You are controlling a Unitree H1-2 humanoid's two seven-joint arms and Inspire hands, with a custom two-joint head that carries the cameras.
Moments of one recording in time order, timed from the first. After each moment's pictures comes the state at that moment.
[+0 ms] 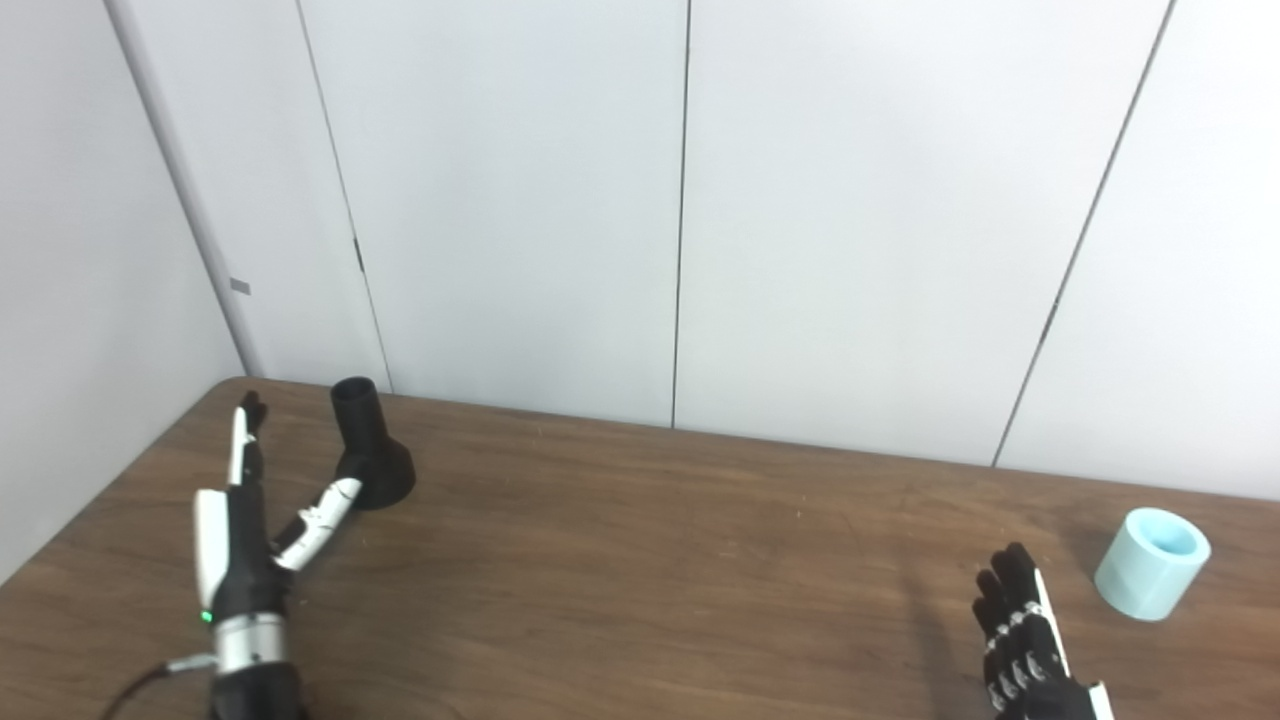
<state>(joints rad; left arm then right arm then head) -0.19 0.23 0.26 0.18 0.39 -0.18 0.49 0.03 -0.08 -0.04 -0.07 0.20 -0.23 0.11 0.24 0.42</state>
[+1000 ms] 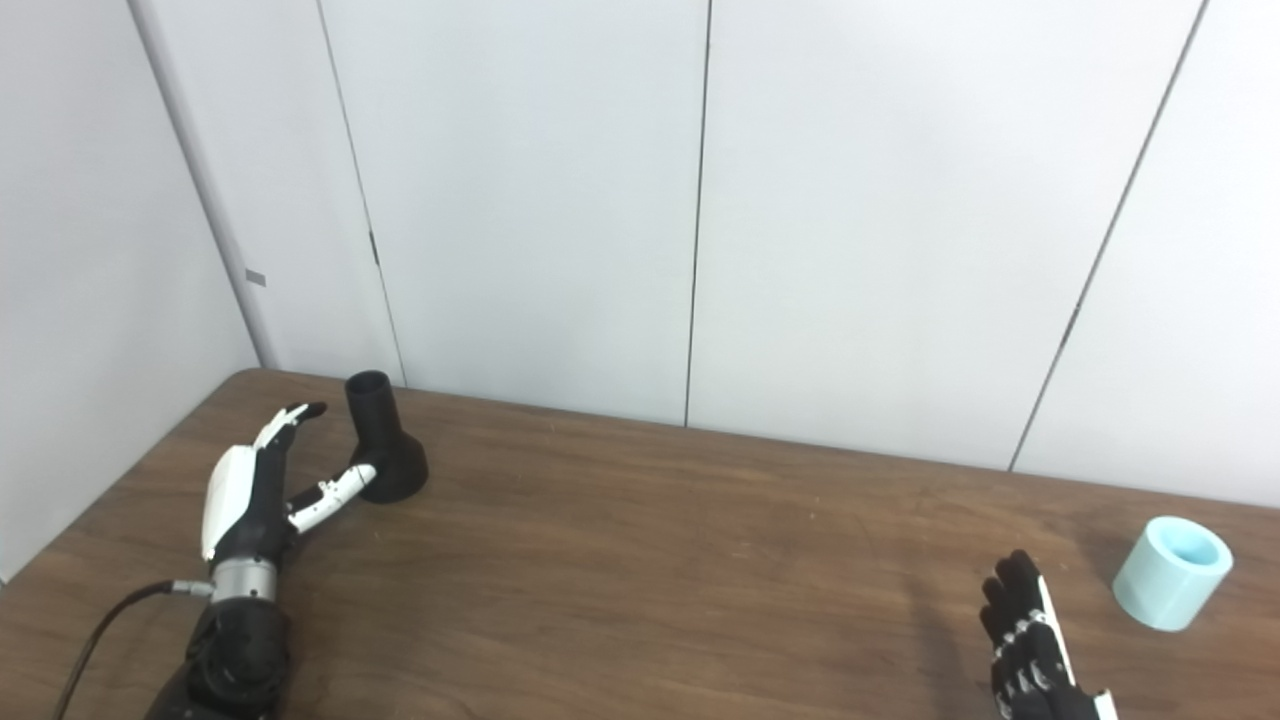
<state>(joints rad) -0.32 0.37 0.15 0.36 0.42 0.00 0.39 0.04 -0.08 -0.04 -0.09 0.16 -0.23 0.11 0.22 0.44</state>
